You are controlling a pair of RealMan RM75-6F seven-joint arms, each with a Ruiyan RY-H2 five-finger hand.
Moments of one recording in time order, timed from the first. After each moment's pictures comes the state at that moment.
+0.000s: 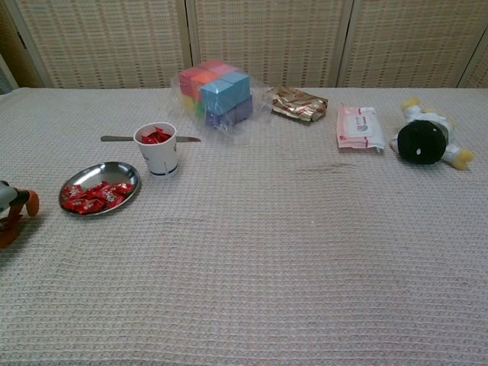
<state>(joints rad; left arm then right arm) -0.36 -1.68 0.01 -0.92 1.45 1.27 0.42 0.09 -1.04 -0.03 -1.66 -1.65 1.46 0.05</state>
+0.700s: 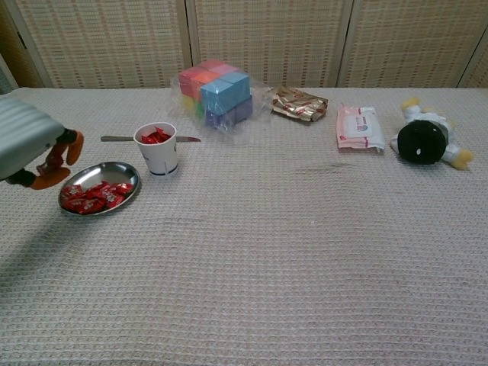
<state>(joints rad) -0.53 -1.58 -0.10 -1.18 1.55 1.28 0.56 0.10 -1.05 -0.02 -1.66 -1.63 1.44 0.04</state>
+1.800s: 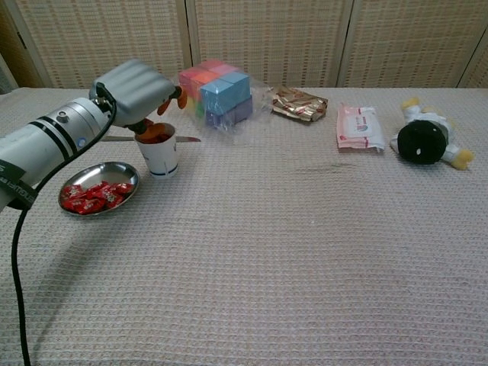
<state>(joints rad) -0.88 -1.82 -0.24 -0.82 1.43 1.04 0.52 0.11 -1.06 0.01 -1.66 -1.54 1.39 0.01</state>
